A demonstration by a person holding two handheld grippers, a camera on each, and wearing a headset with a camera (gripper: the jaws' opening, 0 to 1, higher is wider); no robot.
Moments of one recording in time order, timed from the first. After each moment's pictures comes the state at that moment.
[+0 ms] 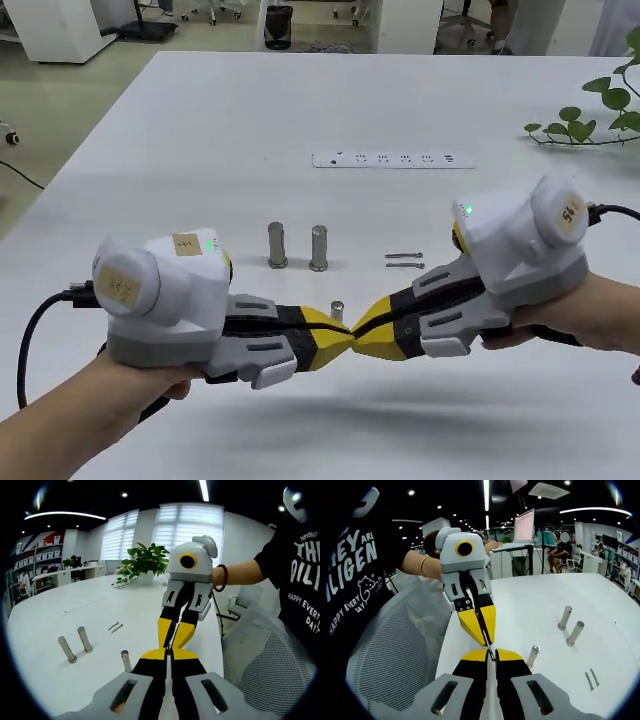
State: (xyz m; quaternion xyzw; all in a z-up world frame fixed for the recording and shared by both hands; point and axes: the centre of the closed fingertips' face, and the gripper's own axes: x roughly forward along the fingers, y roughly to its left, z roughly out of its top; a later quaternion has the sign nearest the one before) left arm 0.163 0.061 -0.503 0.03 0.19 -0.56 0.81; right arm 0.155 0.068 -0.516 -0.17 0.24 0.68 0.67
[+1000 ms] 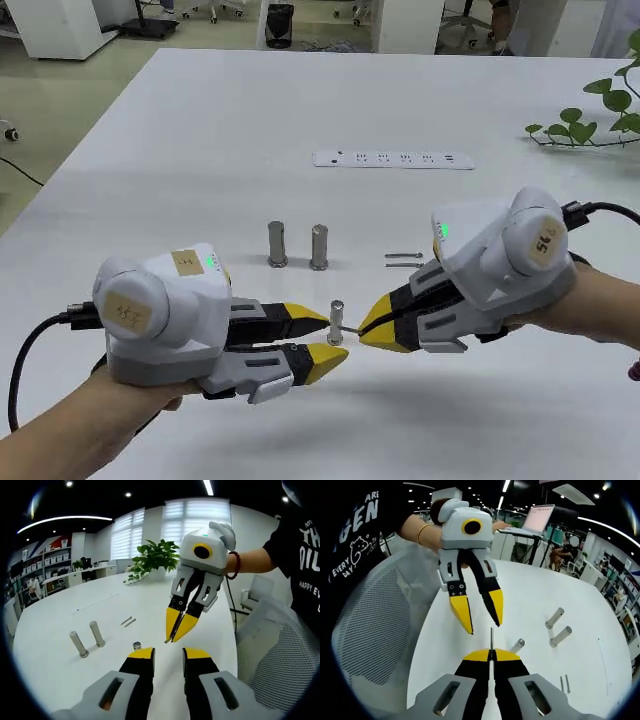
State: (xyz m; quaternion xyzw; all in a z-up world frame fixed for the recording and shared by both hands) left arm 0.176 0.075 -0.520 0.07 0.18 -0.50 0.84; right arm 0.181 0.053 -0.534 -0.33 0.22 0.63 0.67
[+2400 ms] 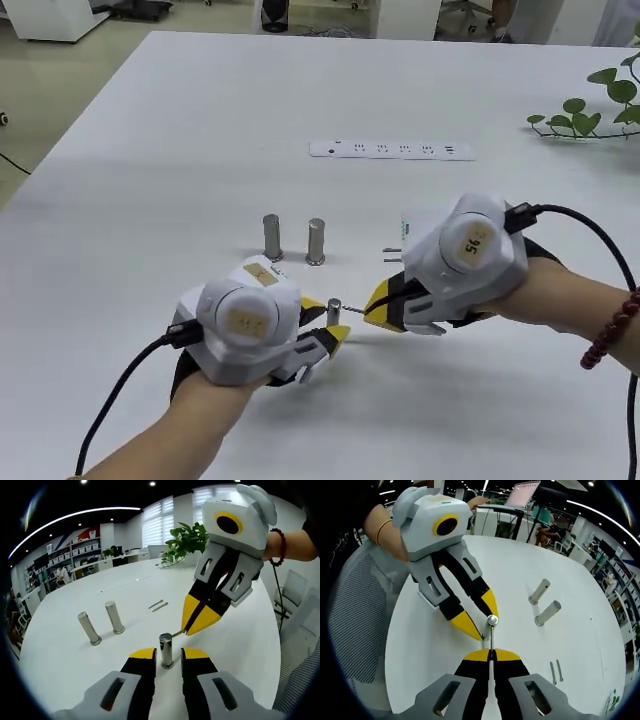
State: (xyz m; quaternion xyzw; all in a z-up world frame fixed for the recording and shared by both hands) left arm 0.235 0.064 -0.576 0.09 0.23 -0.37 0.90; right arm 0.226 0.042 -0.571 -0.37 0.28 0.57 0.68
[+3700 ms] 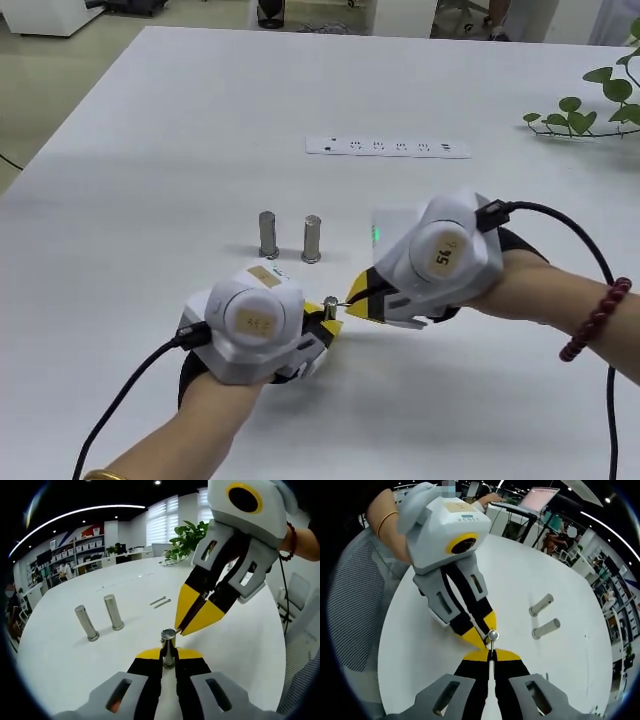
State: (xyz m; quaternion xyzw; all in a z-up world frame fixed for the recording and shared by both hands) left arm 0.238 0.063 -0.587 0.09 0.23 -0.36 0.90; right arm 0.228 0.059 -0.566 -0.43 0.24 0.57 0.66
